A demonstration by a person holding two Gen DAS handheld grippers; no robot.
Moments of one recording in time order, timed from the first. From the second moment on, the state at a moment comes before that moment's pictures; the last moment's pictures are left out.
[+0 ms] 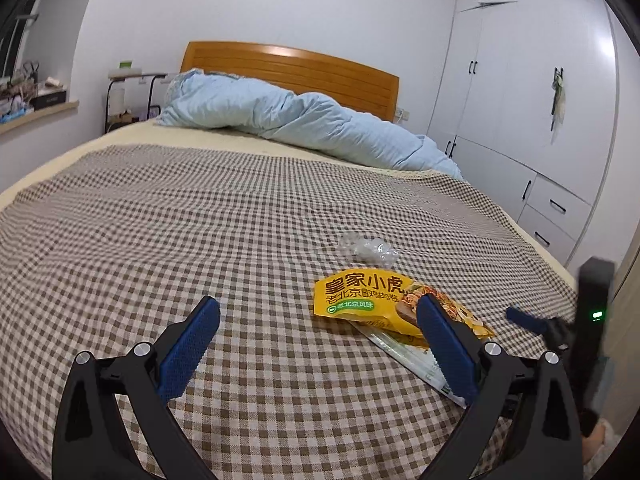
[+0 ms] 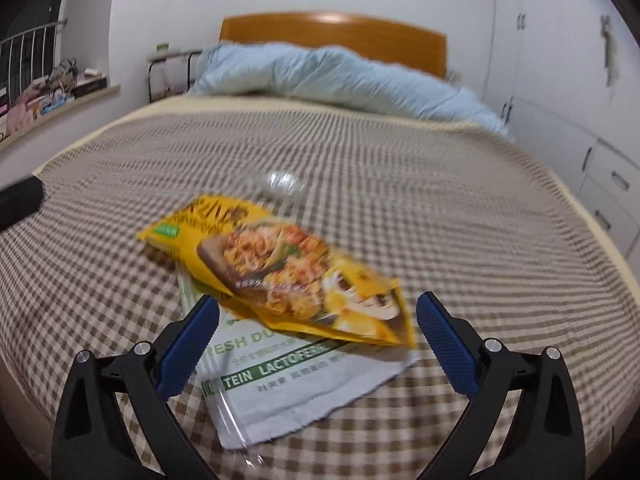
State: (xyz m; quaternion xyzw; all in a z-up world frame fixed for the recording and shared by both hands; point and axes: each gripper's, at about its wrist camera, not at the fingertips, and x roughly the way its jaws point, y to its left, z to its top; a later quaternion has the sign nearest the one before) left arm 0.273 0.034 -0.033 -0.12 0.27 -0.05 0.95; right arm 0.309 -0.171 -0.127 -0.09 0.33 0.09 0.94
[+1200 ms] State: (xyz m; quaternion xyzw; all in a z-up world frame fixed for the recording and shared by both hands) left arm 0.280 0.001 -0.049 -0.12 0.31 -0.07 0.94; right arm 0.306 -0.257 -0.094 0.02 0.27 0.05 0.96
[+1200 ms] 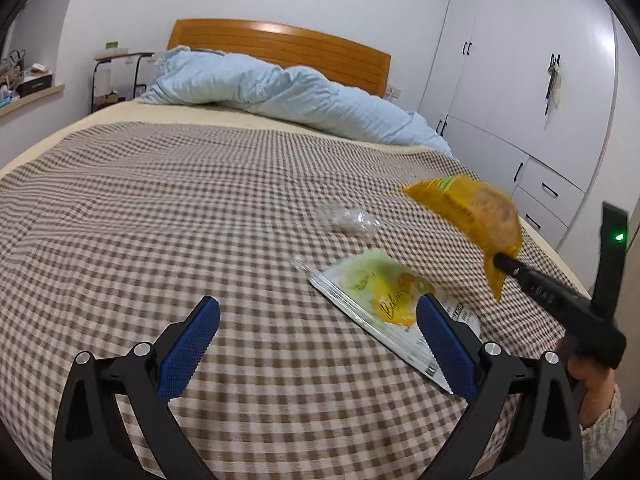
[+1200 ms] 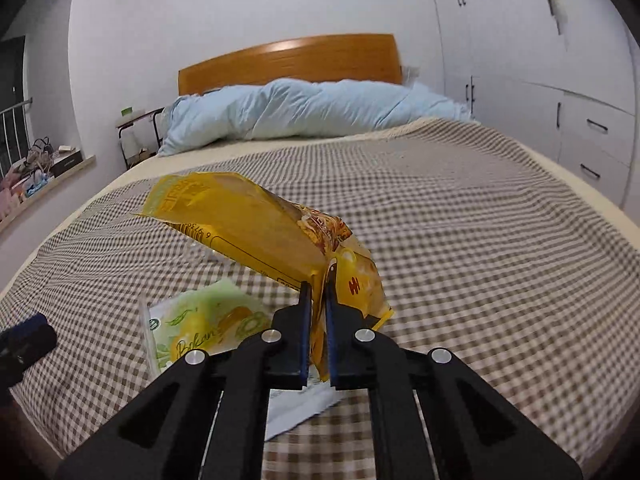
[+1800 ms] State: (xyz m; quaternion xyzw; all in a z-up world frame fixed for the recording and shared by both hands) left arm 0.320 -0.068 -0.082 -0.08 0.38 -0.04 0.92; right arm 0.292 -0.313 -0.075 0.06 0.25 0.02 0.97
